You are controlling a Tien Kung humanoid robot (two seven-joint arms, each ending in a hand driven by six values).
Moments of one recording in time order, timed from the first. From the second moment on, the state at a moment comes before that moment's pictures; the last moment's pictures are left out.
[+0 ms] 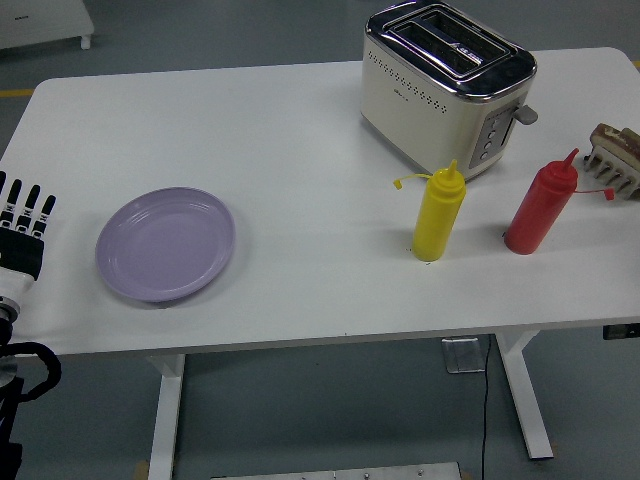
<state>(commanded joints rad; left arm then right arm) -0.14 0.17 -1.56 -1.25 0.36 0.04 -0.11 0.09 -0.31 1.86 1.43 -0.37 -0.04 0.04</state>
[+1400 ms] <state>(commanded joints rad) -0.19 0.15 -1.37 -1.19 0.32 0.02 -0.09 0.12 -0.39 1.67 1.43 -1.20 -0.20 -0.09</state>
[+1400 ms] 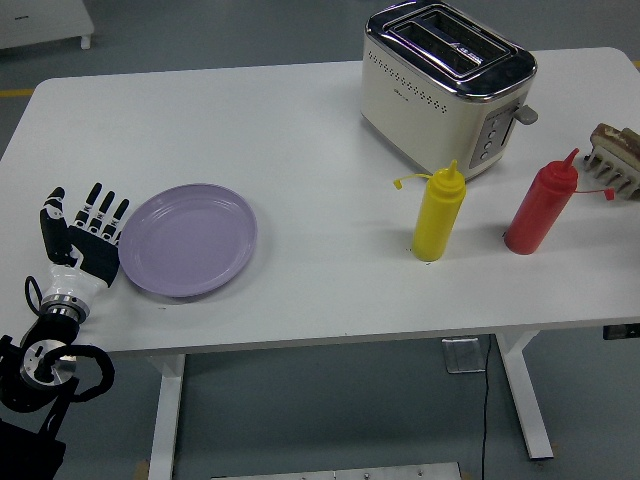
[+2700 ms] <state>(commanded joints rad) -0.33 0.08 -1.06 -1.15 0.25 0.00 -0.09 0.30 -0.41 1.44 1.25 -2.14 -0.11 -0.18</state>
